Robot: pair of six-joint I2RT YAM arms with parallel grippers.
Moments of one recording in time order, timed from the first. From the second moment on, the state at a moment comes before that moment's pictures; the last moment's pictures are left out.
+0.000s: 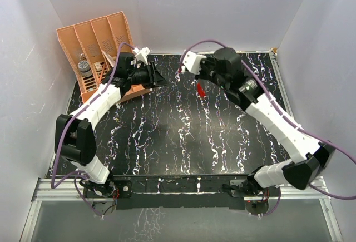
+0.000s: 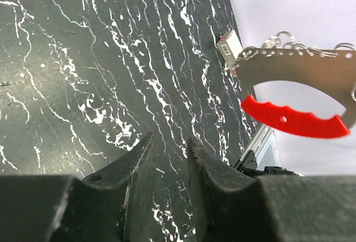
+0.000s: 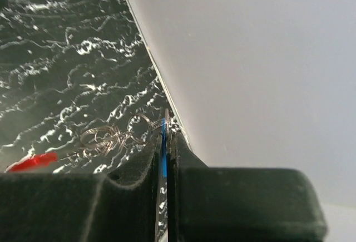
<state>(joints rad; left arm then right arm) -0.31 1.63 1.30 -0.20 0.65 -0.56 0.63 1.31 1.42 -0.39 0.15 -0.94</state>
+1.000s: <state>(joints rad) -0.26 1.52 1.19 -0.16 0.64 -0.54 0.64 1.51 1.75 -0.93 0.12 -0.82</state>
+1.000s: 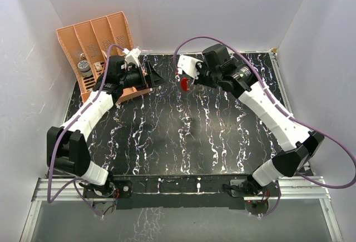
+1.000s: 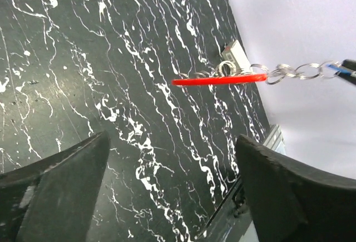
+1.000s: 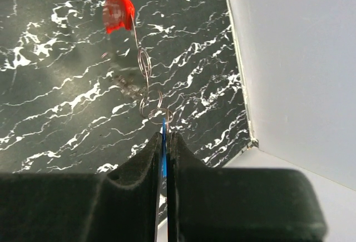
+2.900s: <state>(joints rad) -0.24 1.32 1.01 -0.07 0.47 -0.56 0.64 1.76 1.65 -0.54 -0.02 -0.26</state>
